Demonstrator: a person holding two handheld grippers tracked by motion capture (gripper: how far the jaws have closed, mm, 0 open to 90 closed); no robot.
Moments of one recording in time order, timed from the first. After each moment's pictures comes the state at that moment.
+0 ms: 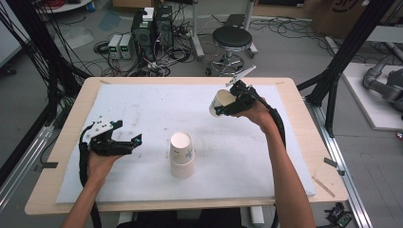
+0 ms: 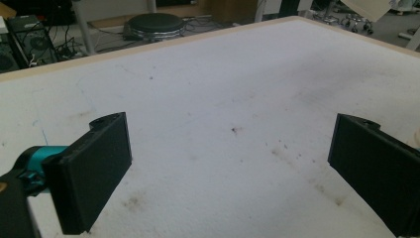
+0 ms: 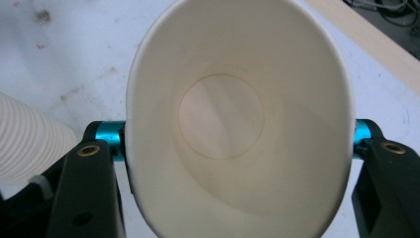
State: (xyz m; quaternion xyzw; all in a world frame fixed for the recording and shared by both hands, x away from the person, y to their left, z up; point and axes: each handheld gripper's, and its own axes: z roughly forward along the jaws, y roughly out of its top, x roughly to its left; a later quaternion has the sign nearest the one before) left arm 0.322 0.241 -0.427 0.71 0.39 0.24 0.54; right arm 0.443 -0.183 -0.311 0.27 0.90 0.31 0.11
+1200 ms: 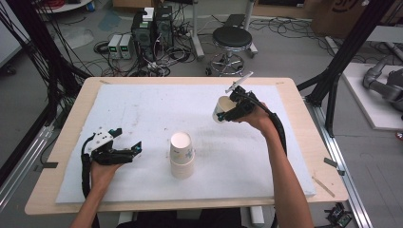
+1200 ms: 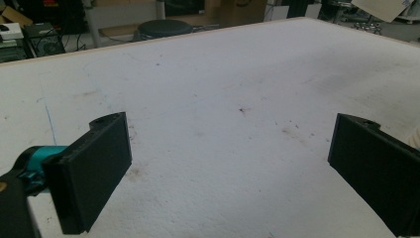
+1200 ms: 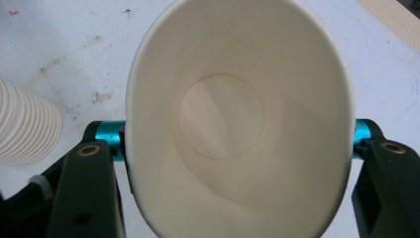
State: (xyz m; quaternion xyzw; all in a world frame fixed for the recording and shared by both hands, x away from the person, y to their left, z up) left arm 0.312 0.244 -0.457 0.69 0.39 0.26 0.55; right arm 0.439 -0.186 -0.326 0.28 0.91 0.27 0.11
